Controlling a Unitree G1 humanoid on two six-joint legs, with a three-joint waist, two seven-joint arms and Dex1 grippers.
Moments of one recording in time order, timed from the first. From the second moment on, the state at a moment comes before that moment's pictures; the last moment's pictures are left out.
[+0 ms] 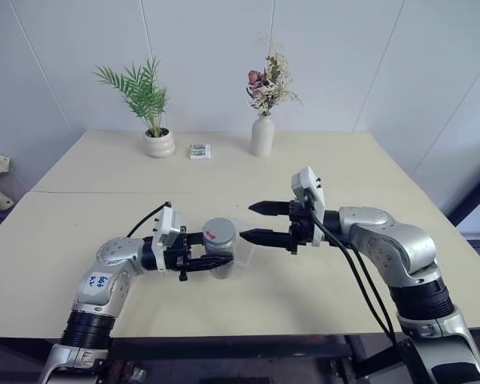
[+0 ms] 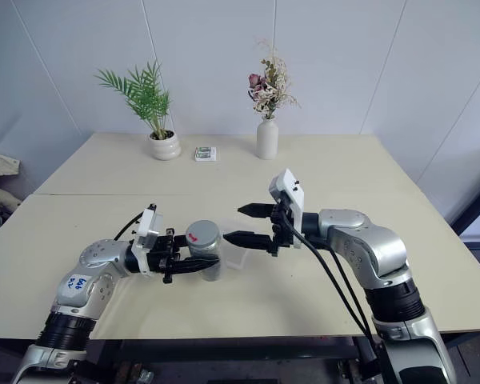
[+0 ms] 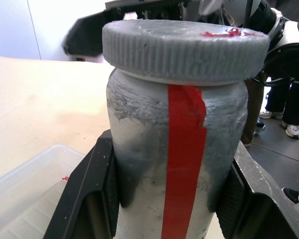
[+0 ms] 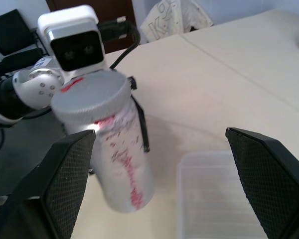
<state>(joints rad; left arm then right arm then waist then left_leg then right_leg) -0.56 0.51 0.02 0.09 -0.50 0.24 -1.23 -0.80 -0.53 0.07 -0.13 0.65 0.82 0.97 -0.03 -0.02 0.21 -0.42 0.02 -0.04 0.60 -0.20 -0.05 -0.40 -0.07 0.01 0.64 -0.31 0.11</state>
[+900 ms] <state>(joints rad) -0.56 0.51 0.02 0.09 -0.51 0.24 -1.23 -0.86 -0.38 0.18 -0.15 0.62 0.76 0.98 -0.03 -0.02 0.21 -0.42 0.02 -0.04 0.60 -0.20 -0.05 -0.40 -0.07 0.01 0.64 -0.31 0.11</state>
